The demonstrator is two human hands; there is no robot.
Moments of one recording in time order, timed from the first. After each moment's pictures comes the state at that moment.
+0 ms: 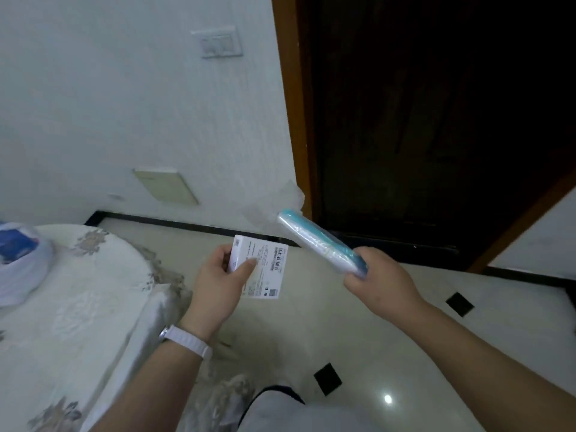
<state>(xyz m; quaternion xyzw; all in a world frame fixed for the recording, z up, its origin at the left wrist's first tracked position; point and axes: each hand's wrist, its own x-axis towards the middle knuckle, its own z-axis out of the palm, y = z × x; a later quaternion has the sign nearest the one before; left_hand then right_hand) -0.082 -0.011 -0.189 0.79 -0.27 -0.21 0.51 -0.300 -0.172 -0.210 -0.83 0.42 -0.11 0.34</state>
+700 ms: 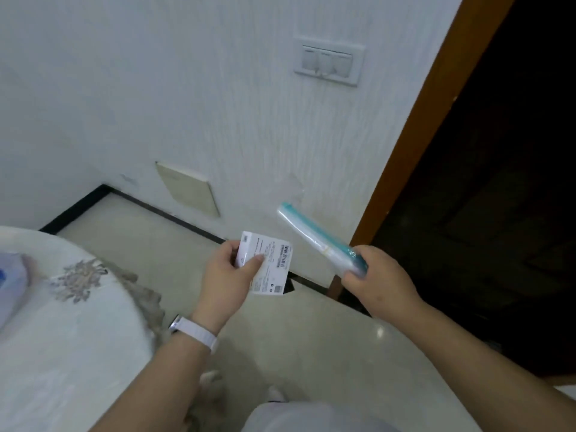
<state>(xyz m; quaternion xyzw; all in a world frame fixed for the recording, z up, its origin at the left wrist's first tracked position) 0.227 -0.154 -0.227 0.77 -0.16 -0.21 0.58 0.047 -0.334 -0.194 -0.87 0.37 -0.05 0.31</state>
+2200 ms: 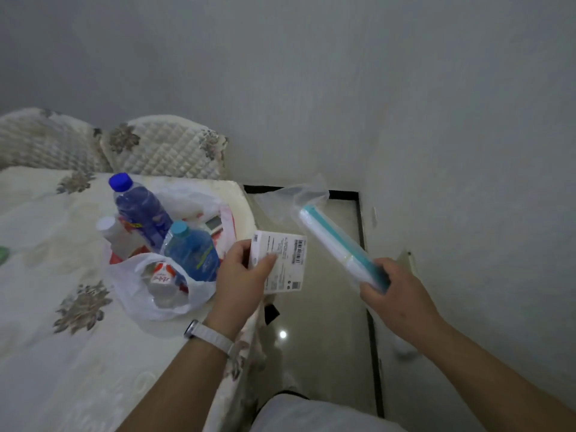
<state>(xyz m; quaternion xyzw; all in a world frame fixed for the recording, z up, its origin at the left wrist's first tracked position) 0.647 -0.019 -0.214 0.70 0.30 0.17 0.62 0.733 -0.253 -0.208 -0.92 -0.14 0.13 0.35</state>
